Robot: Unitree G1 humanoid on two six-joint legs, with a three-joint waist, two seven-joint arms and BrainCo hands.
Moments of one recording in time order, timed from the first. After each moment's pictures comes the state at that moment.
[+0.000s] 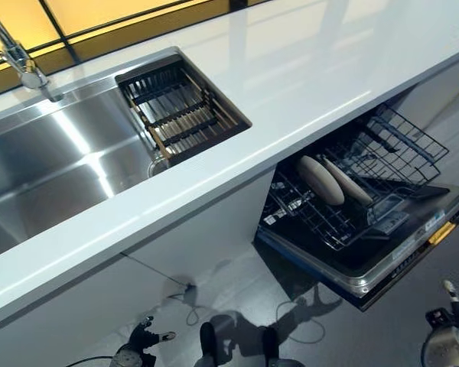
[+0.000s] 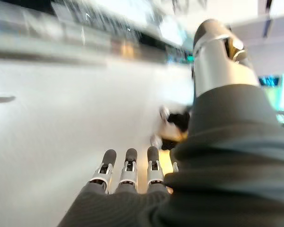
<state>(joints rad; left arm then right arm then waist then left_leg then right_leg) -0.18 0.36 -0.33 1.09 -0.25 -0.10 0.12 -0.08 -0.59 -0.44 0.86 0.97 -0.15 -0.33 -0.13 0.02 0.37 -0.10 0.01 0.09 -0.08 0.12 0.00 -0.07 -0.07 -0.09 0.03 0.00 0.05</state>
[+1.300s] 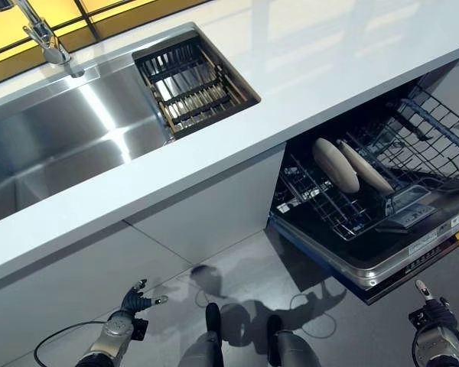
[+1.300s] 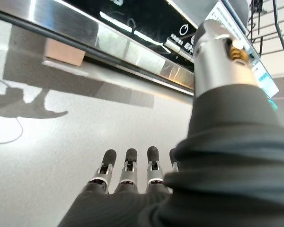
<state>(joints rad) -0.28 0.45 -0.32 0.96 -0.29 -0.12 0.12 -0.30 -0.57 -0.26 1.16 1.01 -0.15 -0.07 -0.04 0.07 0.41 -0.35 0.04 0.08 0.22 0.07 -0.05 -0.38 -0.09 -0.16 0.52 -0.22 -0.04</state>
